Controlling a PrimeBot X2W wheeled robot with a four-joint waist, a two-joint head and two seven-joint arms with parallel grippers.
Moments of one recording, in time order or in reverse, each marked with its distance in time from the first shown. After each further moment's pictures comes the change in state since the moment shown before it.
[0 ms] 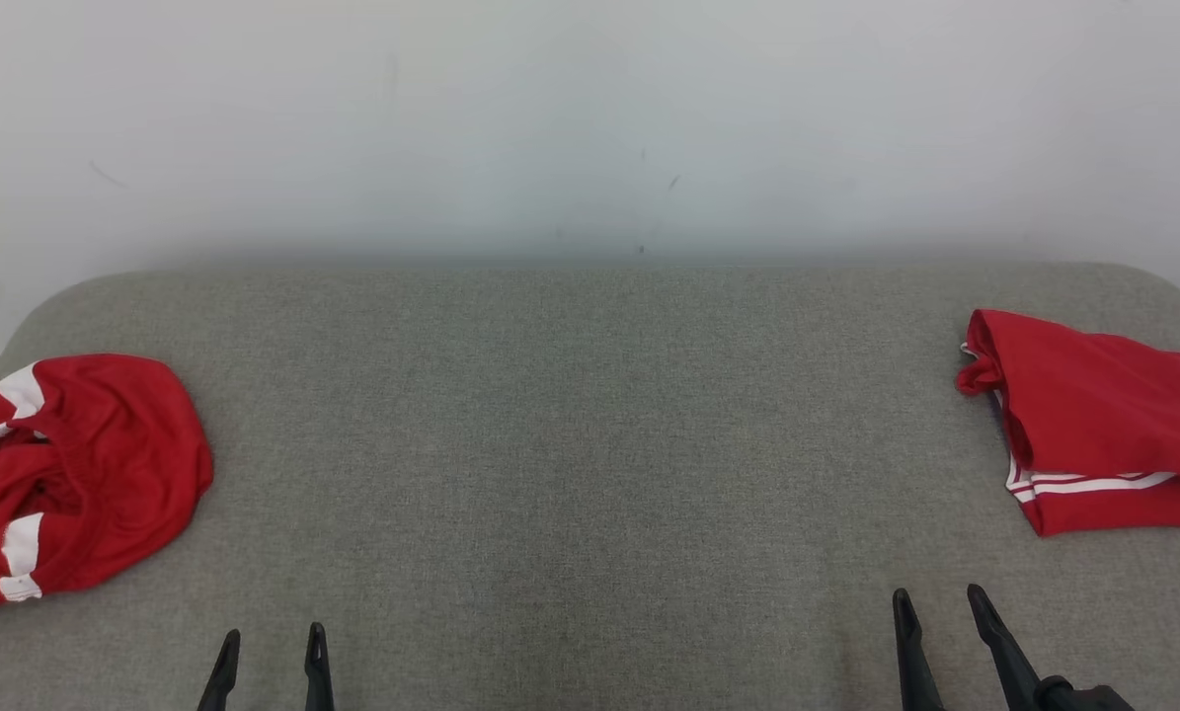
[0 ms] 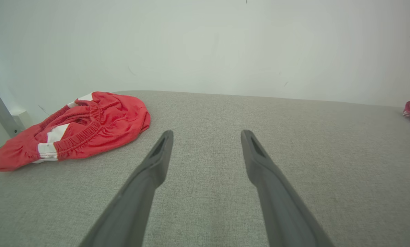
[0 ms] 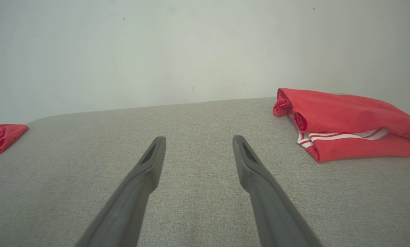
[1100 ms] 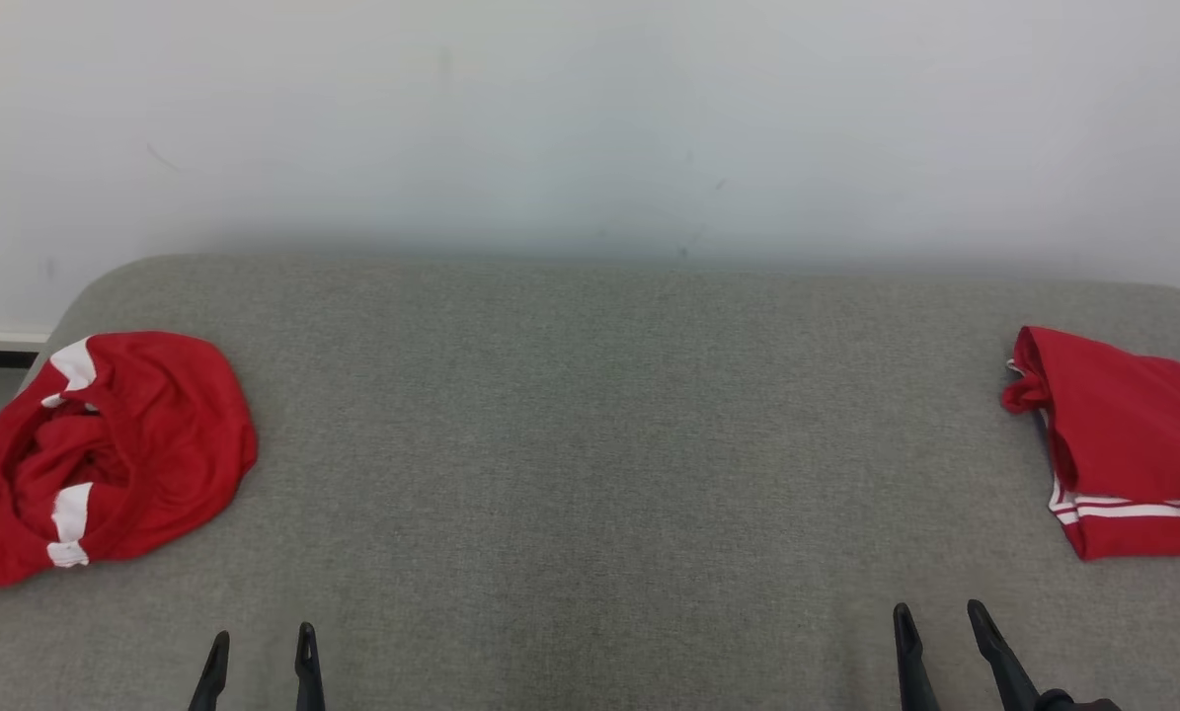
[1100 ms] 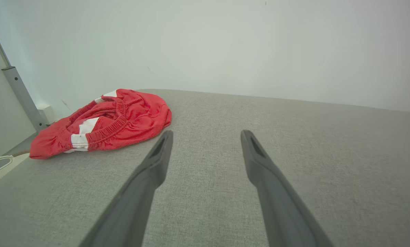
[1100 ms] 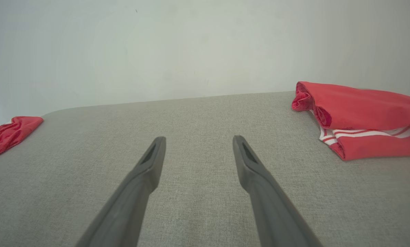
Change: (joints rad) left arm 0.001 0.000 0.011 -0.002 -0.001 0.010 0.000; right arm 0.020 0.000 -0.001 0.002 0.012 0.000 0.000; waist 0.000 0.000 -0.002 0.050
